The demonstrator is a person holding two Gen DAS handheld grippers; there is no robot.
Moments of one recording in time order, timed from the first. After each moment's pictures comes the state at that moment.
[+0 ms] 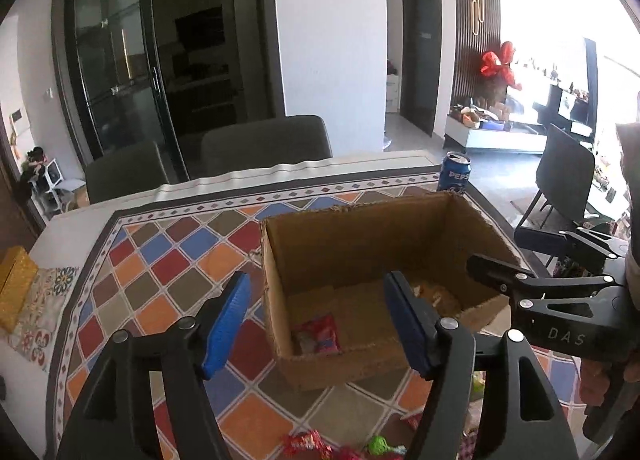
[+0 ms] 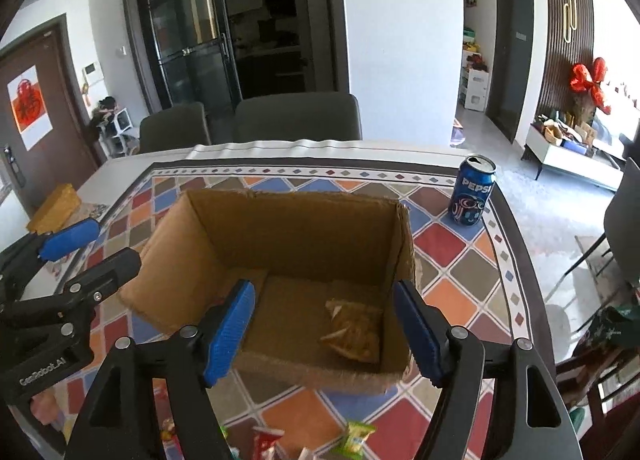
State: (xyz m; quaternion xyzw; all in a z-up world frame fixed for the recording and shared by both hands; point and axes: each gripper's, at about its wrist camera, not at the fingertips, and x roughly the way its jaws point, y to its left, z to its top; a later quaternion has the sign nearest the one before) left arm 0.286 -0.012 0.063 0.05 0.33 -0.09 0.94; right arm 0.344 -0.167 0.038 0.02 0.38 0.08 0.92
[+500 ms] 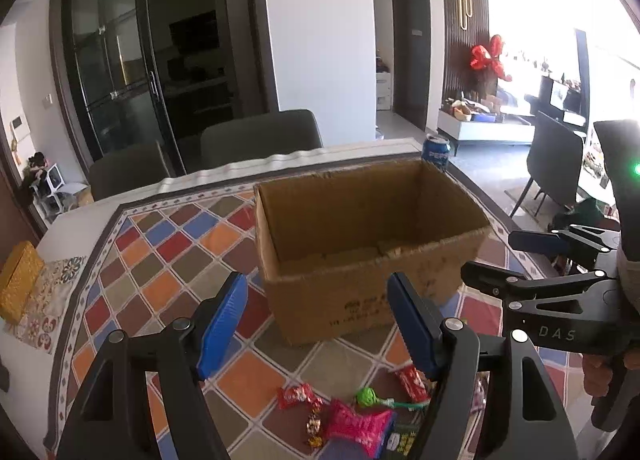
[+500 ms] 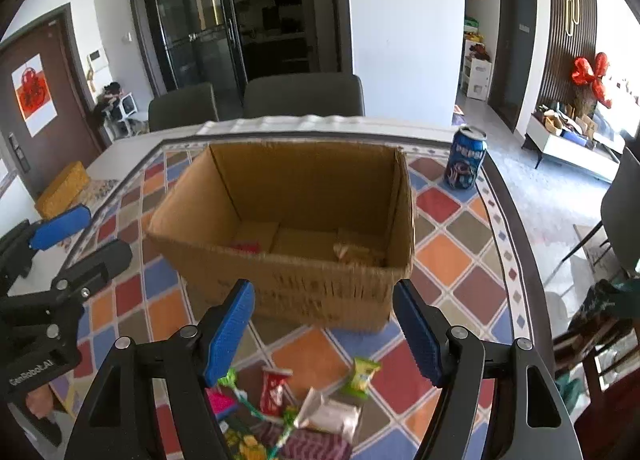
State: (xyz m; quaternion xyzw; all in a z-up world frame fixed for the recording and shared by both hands) left arm 0.225 -0.015 0.053 0.07 0.33 -0.10 0.94; right arm 0.292 -0.169 0.028 0.01 0.40 0.08 0.91
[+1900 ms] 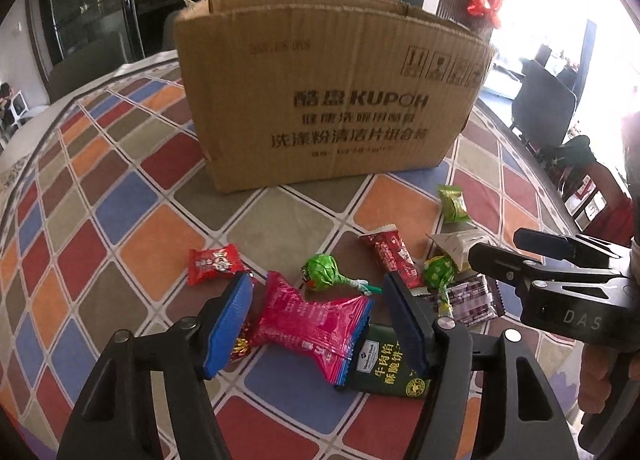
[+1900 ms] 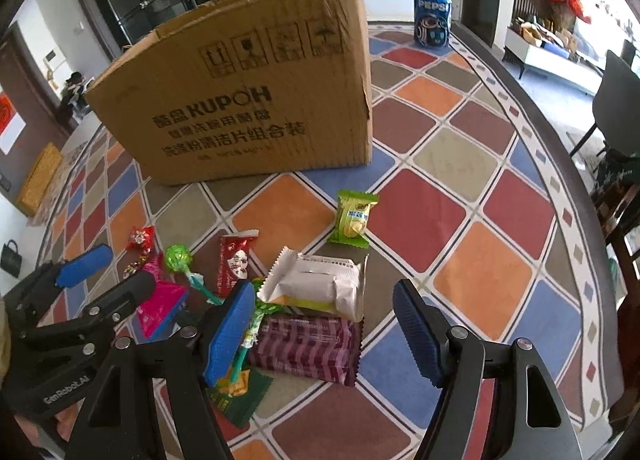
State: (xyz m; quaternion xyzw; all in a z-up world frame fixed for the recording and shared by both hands) left arm 0.203 -0.029 -0.080 0.02 0.47 -0.14 0.87; right arm 0.235 -0.186 -0.086 0.08 0.51 0.04 0.86
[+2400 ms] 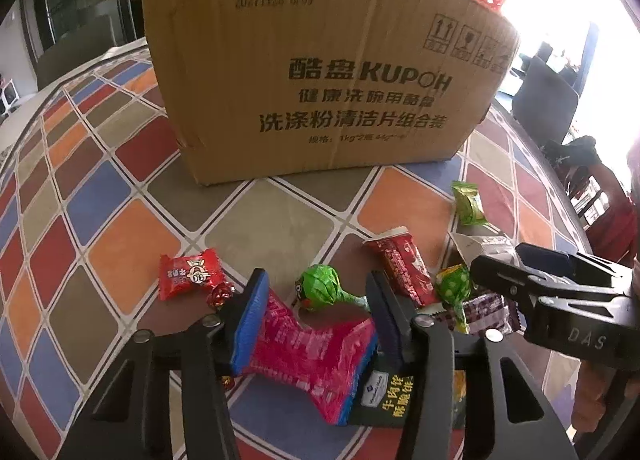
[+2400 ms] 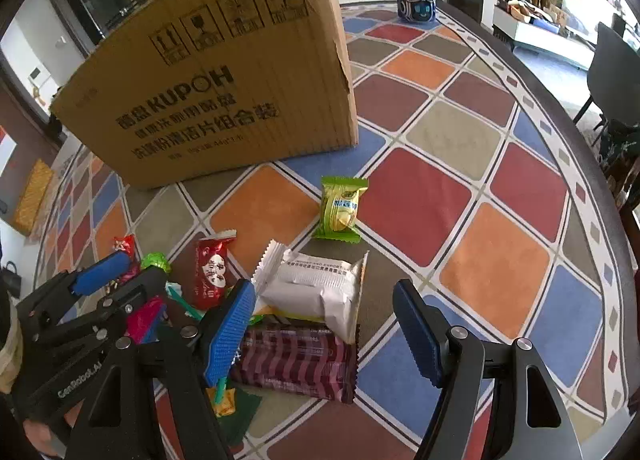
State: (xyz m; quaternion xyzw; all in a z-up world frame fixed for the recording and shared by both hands) left arm 0.229 -0.034 -0.106 0.01 0.49 -0.14 0.86; right arm 0.247 -0.194 -0.110 0.11 0.52 0.02 0.84
